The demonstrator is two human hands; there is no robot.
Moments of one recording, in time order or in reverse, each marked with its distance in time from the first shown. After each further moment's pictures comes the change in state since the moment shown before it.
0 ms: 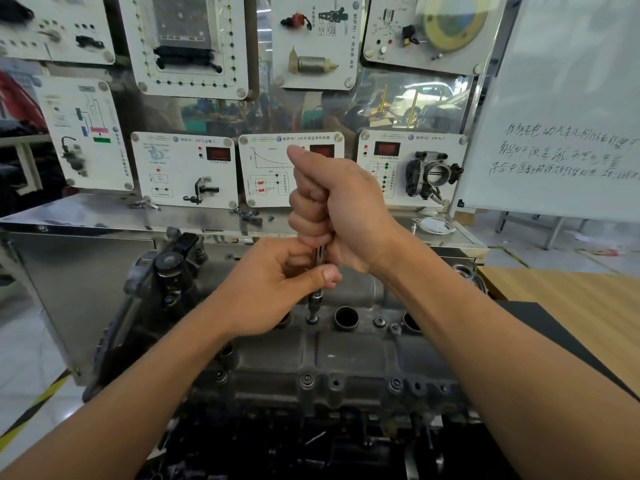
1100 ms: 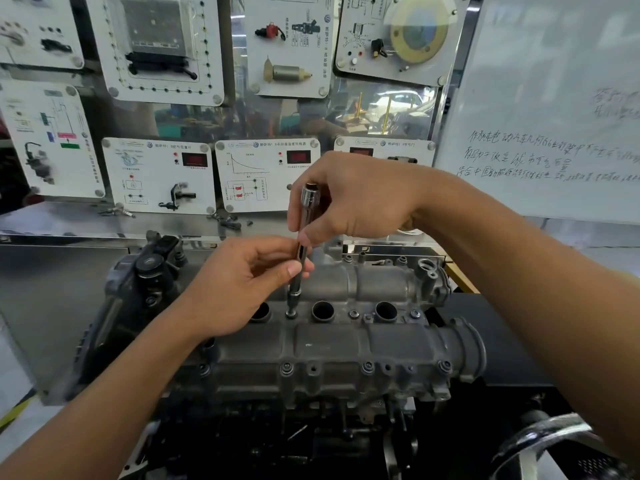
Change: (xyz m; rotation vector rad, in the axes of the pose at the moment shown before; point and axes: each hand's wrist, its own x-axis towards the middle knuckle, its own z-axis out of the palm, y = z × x) left_hand -0.009 0.011 -0.007 0.068 0.028 0.073; right_hand -0.020 -0.070 -0.016 -1.312 -0.254 0.184
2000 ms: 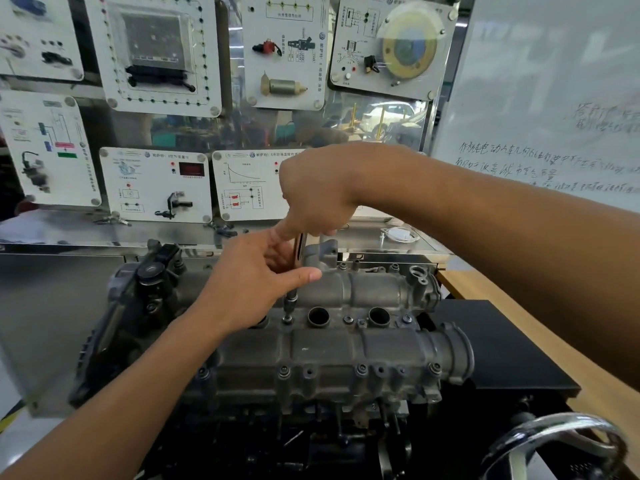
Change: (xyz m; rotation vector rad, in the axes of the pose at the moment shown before) left_hand 0.014 0.009 0.013 0.177 0.195 -0.077; right_hand 0.030 -0.030 -0.010 -0.689 -0.019 0.116
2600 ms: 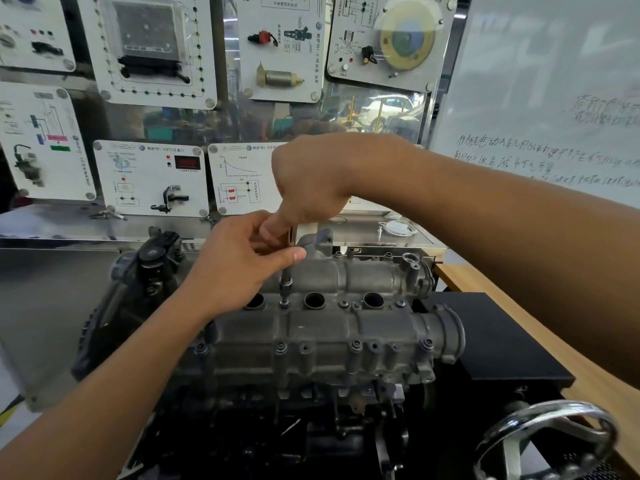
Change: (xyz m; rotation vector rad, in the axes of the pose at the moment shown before) left_hand 0.005 -0.001 -0.008 0.022 0.042 0.040; right_hand 0.004 0.000 0.003 -0.015 0.011 -0.014
